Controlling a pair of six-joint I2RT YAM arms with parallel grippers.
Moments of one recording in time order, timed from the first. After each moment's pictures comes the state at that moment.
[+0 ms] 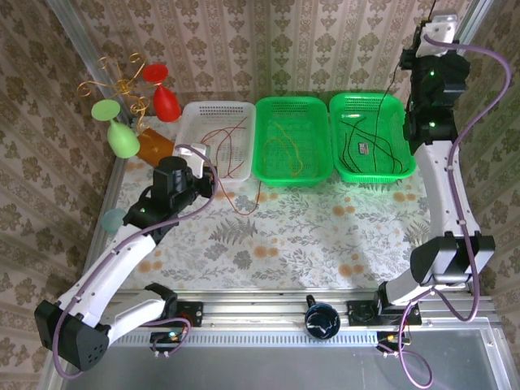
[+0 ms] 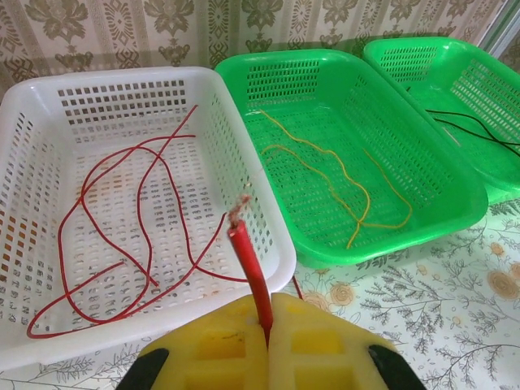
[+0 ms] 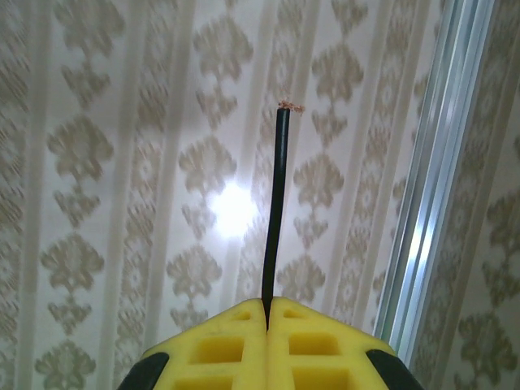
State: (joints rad) left arm -0.52 1.00 0.92 -0.32 -0.01 -0.16; right arm -0.07 1.55 1.67 0.19 0.16 -0.22
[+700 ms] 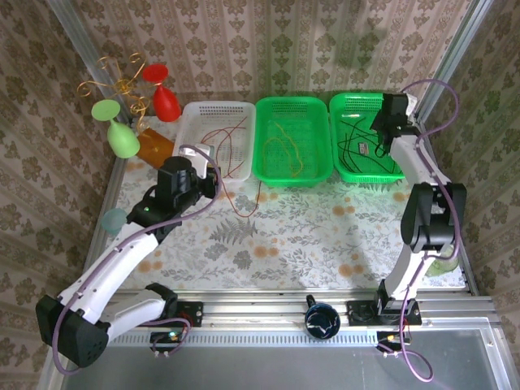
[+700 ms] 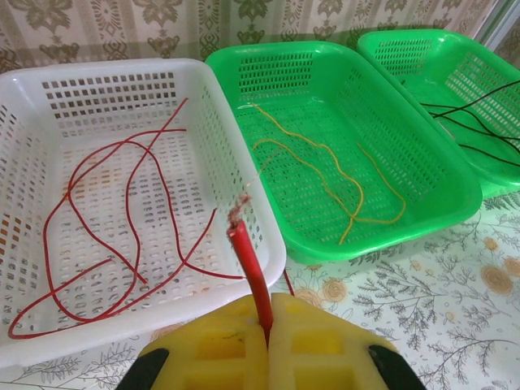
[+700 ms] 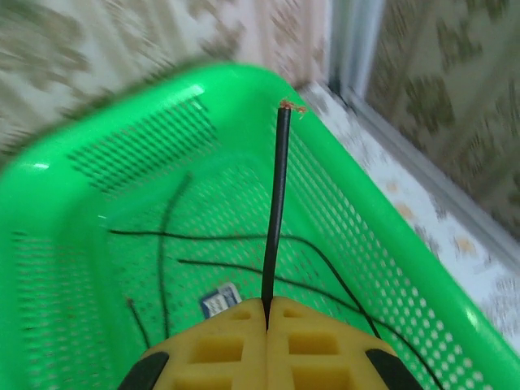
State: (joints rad) left arm -0.55 1.02 0.92 -0.32 -0.02 -0.17; right arm -0.08 1.87 1.57 -0.38 0.39 0.42
